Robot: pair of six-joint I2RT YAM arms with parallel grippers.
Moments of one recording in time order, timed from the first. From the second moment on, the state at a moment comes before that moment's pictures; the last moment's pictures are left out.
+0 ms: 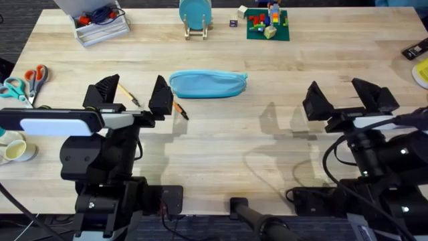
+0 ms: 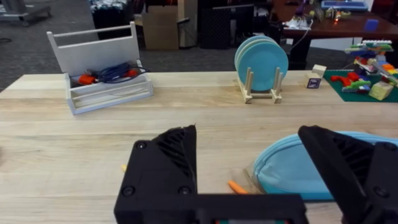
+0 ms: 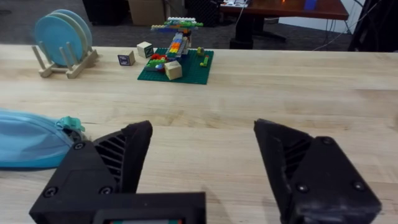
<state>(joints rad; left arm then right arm) 0.00 0.00 0.01 -0.02 0.01 -0.01 0.01 0.00 0.01 -0.09 -0.04 0.00</state>
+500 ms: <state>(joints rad) 0.00 0.00 0.01 -0.01 -0.02 -0.01 0.01 0.00 0.01 -0.08 -0.04 0.00</state>
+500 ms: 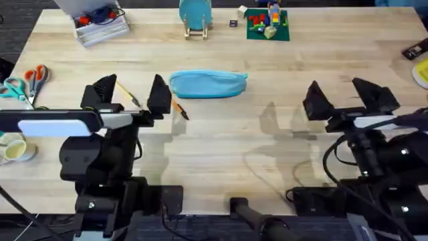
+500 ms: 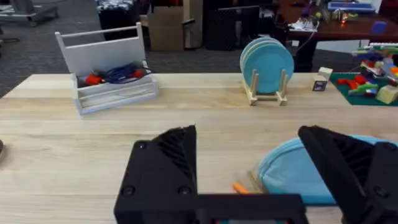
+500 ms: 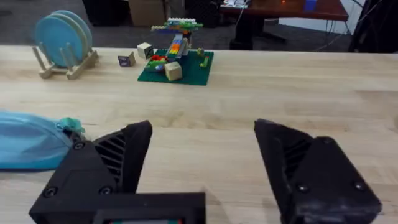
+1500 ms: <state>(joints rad) 0.00 0.45 0.72 -0.47 -0.03 0.01 0.01 0.09 0.39 -0.17 -0.05 0.10</state>
